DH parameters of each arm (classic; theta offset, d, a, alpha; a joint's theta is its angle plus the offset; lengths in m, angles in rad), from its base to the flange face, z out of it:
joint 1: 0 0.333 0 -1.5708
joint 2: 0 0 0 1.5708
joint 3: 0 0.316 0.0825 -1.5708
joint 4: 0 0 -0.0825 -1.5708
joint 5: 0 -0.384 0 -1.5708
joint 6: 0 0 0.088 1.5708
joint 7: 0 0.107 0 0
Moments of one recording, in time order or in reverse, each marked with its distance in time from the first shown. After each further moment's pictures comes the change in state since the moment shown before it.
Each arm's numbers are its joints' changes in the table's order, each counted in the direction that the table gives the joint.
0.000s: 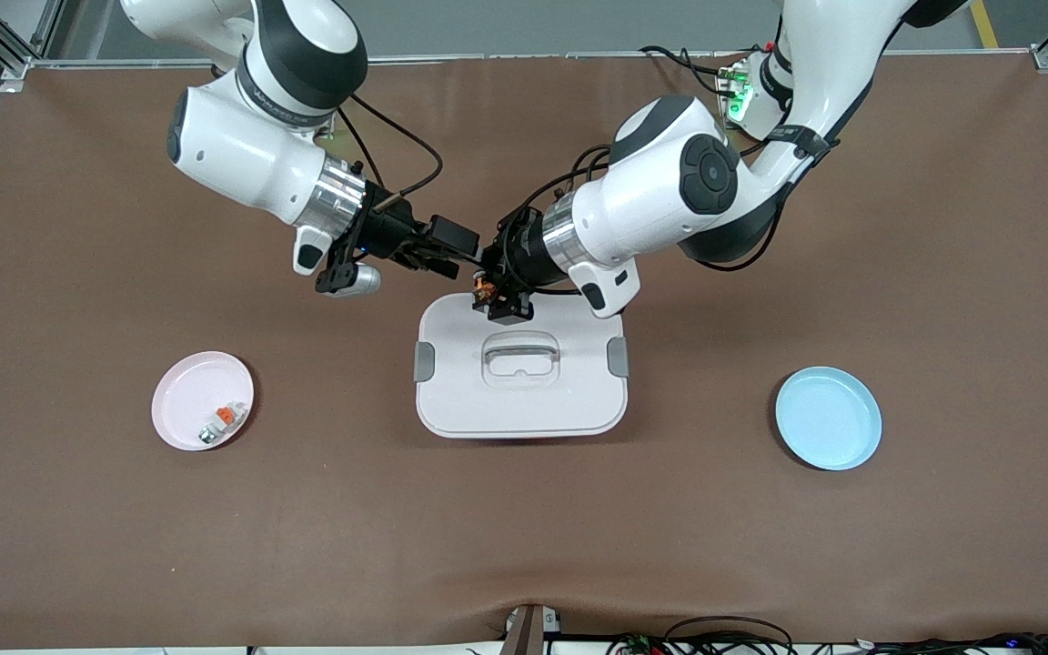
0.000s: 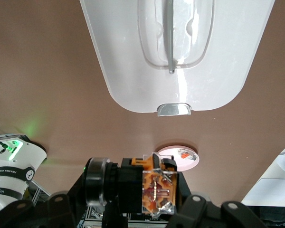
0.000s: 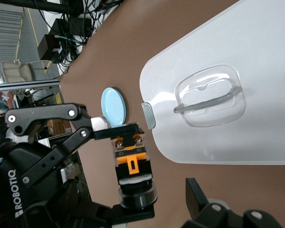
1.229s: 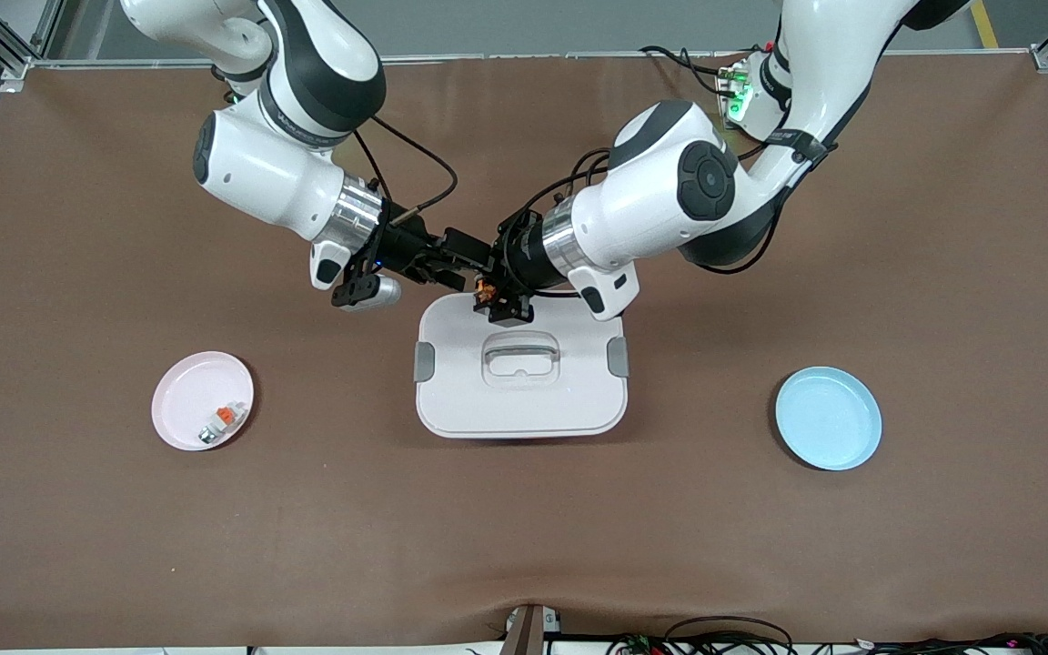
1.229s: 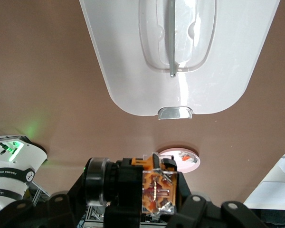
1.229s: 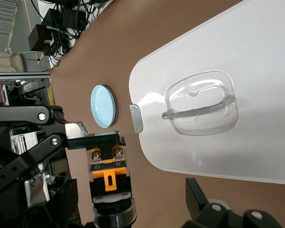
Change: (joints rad) left arm -0.002 0.008 0.003 0.002 0.000 0.000 0.000; right arm 0.010 0.051 -0.005 -0.002 -0.003 0.021 -0.090
